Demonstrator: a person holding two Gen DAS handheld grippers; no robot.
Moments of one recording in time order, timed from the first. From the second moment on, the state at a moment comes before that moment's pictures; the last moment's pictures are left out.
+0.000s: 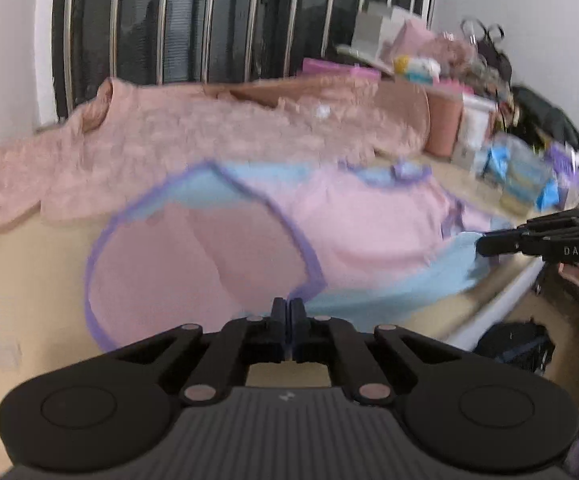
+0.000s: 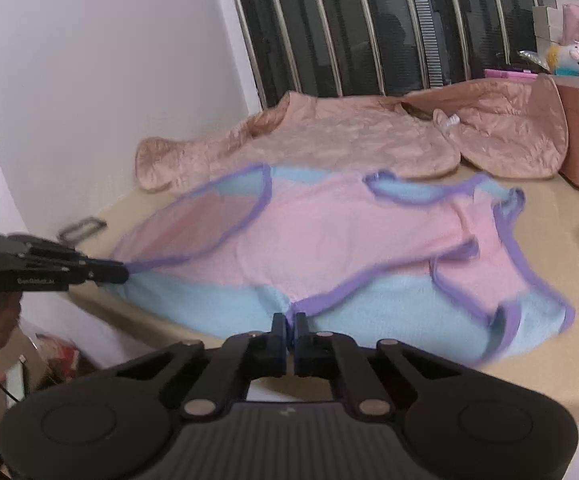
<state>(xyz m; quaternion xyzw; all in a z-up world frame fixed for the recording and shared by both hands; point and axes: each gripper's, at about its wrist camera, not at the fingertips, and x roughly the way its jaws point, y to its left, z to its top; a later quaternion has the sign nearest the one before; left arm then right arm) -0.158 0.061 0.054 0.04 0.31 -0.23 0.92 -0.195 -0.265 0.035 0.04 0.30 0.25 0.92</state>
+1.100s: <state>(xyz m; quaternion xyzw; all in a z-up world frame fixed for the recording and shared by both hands) -0.136 0.157 0.059 -0.01 0.33 -0.26 0.91 -0.164 -0.332 0.058 0.00 0.33 0.13 0.94</state>
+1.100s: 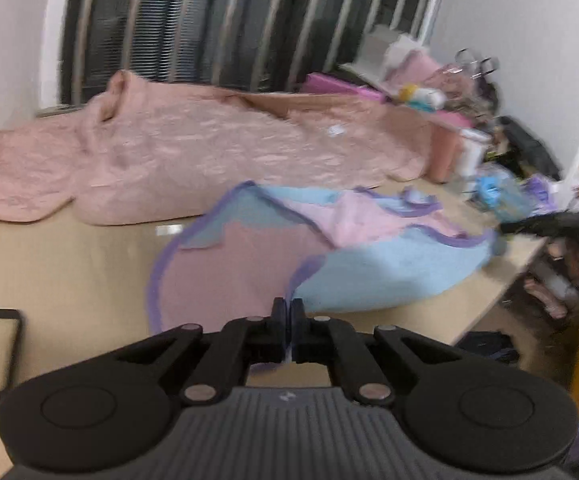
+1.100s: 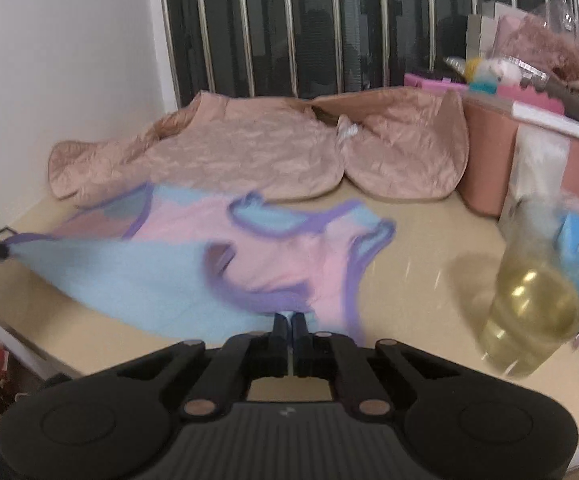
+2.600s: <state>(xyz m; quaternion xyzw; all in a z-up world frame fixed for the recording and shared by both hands) -0.112 0.126 0.082 0.04 0.33 -0.13 0.93 -0.141 -0.322 0.024 0.00 0.35 0.11 0.93</state>
